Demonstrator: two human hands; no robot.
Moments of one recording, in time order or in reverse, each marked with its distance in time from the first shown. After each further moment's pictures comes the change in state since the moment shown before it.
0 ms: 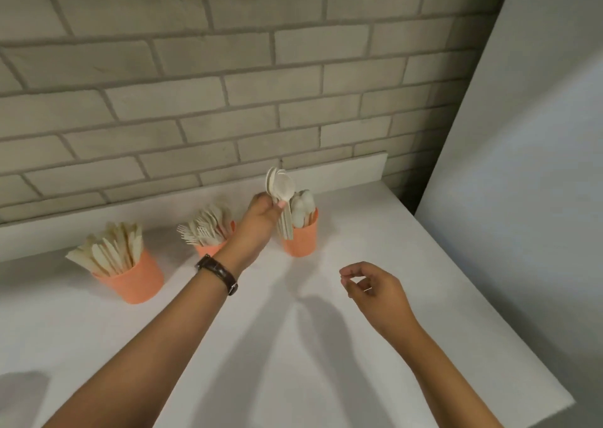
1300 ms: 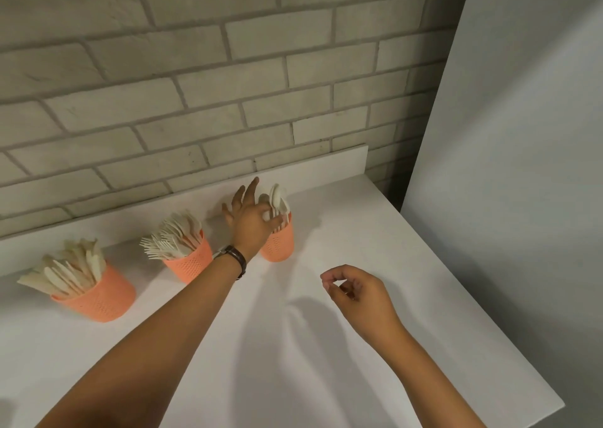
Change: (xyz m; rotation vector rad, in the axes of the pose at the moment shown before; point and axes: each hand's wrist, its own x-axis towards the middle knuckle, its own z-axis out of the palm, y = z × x) left_hand 0.081 -0.072 0.036 0.957 0.197 0.144; right_hand 0.015 0.019 -0.023 0.115 -0.040 0.049
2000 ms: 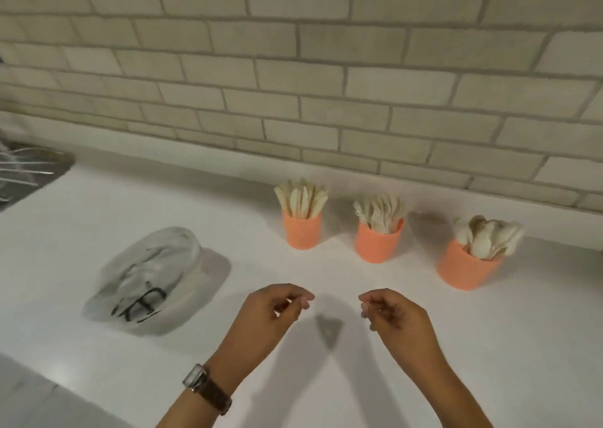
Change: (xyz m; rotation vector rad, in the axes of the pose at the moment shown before) left_hand -0.280 -0.114 -0.188 -0.467 0.119 -0.456; right_hand -0.038 -0.049 0.181 -0.074 -0.482 -0.172
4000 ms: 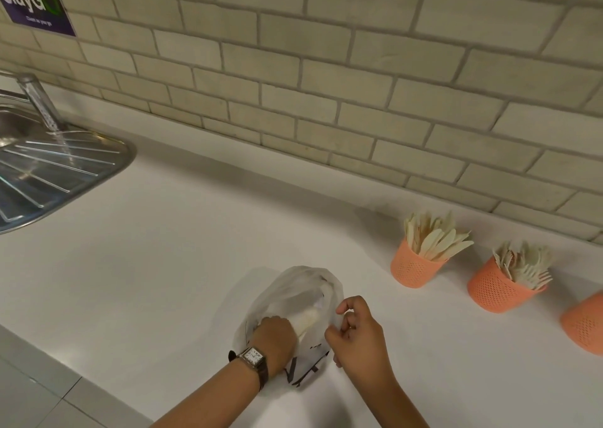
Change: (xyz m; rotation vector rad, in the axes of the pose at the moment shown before) left_hand 0.058 -0.191 -0.180 1.034 -0.475 -0.198; right_hand 0.045 -0.093 0.297 -0.162 -0.071 0.025
